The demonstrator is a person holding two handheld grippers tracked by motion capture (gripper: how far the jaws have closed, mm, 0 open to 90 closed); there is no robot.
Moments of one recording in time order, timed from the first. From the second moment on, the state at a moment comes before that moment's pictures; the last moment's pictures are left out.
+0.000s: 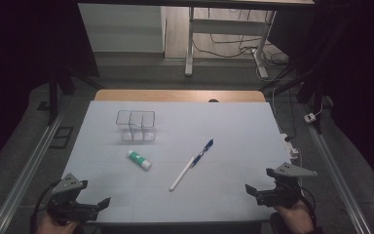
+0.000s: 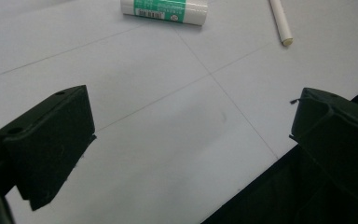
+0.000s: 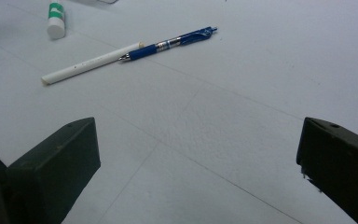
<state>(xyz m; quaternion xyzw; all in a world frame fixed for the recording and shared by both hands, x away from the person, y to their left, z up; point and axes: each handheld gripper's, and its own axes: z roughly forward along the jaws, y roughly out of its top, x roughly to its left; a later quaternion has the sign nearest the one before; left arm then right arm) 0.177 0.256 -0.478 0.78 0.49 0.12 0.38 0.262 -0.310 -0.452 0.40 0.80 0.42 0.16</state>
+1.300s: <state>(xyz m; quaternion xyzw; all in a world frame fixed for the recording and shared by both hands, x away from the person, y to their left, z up) 0.185 0.251 -0.477 0.78 0.49 0.12 0.38 0.260 -0.307 -0.453 0.39 0.82 0.40 0.15</state>
